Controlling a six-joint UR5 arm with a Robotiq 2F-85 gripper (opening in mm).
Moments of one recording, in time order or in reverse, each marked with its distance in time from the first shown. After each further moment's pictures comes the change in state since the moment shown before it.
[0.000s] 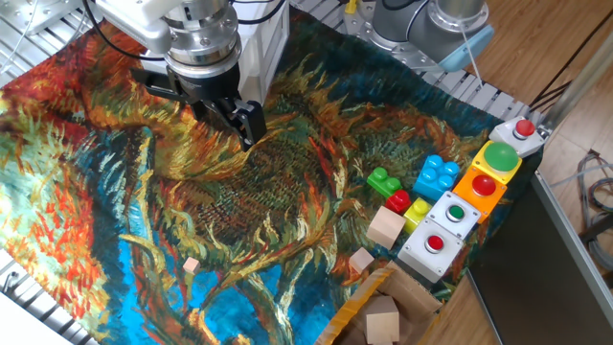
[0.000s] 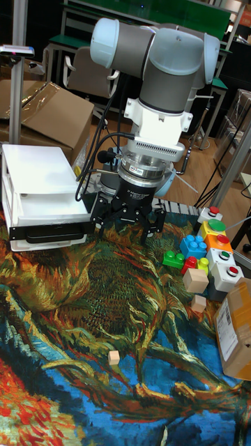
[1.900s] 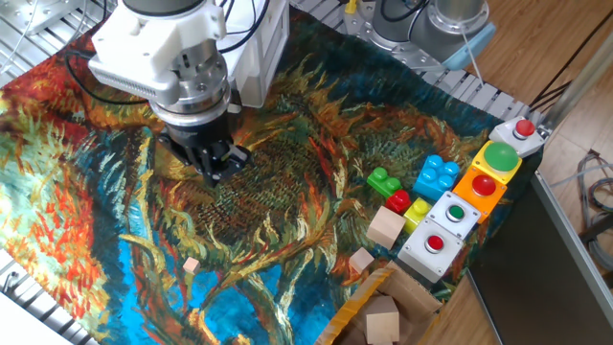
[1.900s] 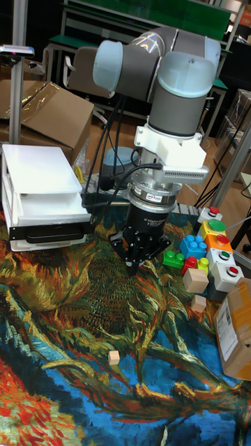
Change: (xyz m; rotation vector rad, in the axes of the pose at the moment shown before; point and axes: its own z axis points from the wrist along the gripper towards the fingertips) arm -0.062 0.032 0.020 -0.032 -0.077 -0.269
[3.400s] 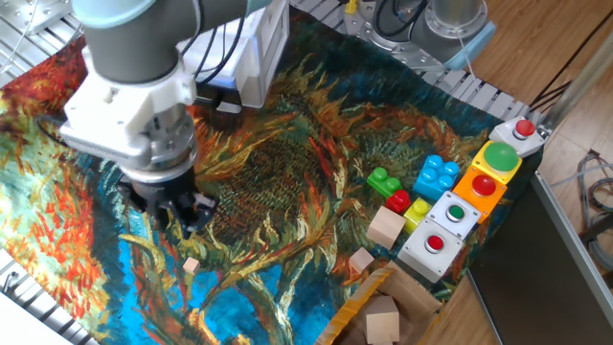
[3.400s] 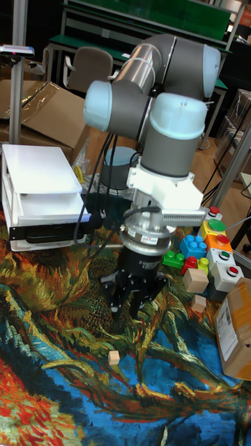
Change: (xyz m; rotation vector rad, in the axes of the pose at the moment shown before) arm -0.075 -0.029 0.049 0.043 -0.090 -0.090
